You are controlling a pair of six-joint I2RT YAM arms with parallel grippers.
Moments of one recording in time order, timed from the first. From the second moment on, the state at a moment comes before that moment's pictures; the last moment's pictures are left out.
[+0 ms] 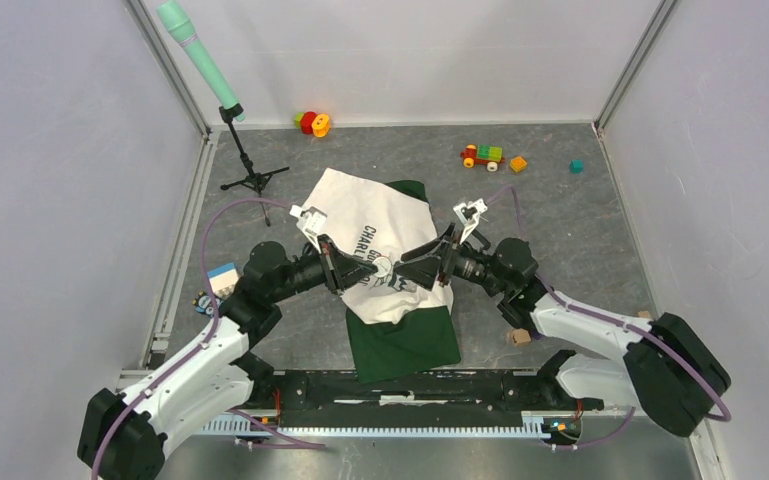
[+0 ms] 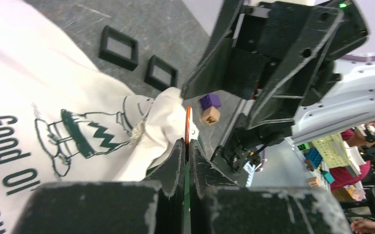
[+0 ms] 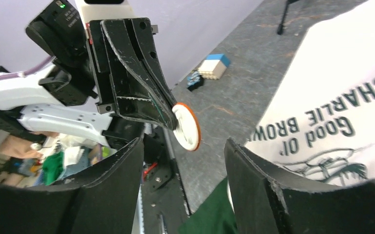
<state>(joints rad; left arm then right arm) -0.55 0.79 0.43 0.29 0.55 -0.66 0.70 1.21 0.44 0.88 -0.52 0.76</state>
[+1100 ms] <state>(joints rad) -1.02 1.58 0.76 0.24 0.13 -0.33 0.49 0.83 0.50 -0.27 0.30 0.24</state>
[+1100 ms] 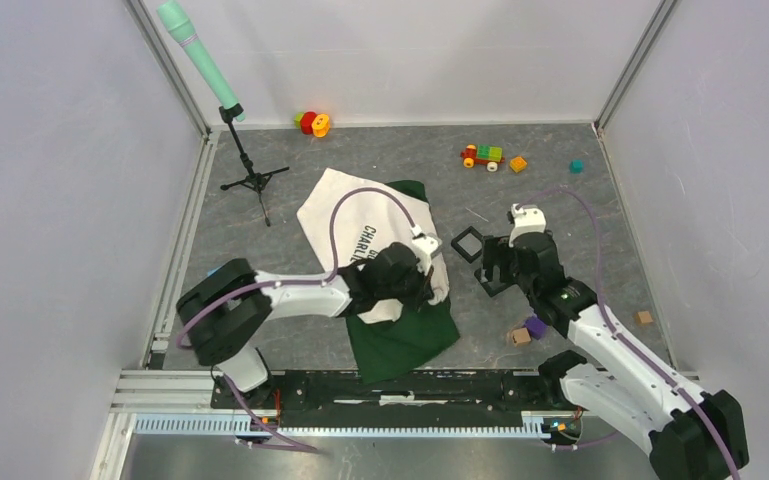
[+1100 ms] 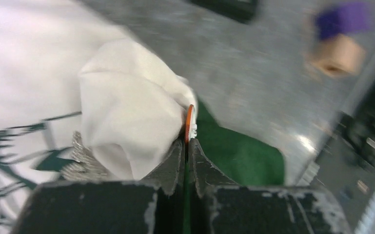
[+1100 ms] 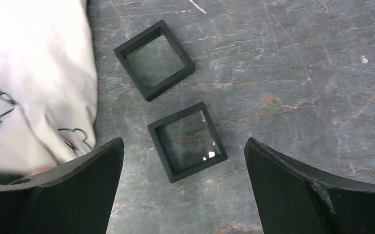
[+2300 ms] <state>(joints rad) -0.72 0.94 0.30 0.48 0.02 -0.40 0.23 1.66 0.87 -0.09 -0.34 0.08</state>
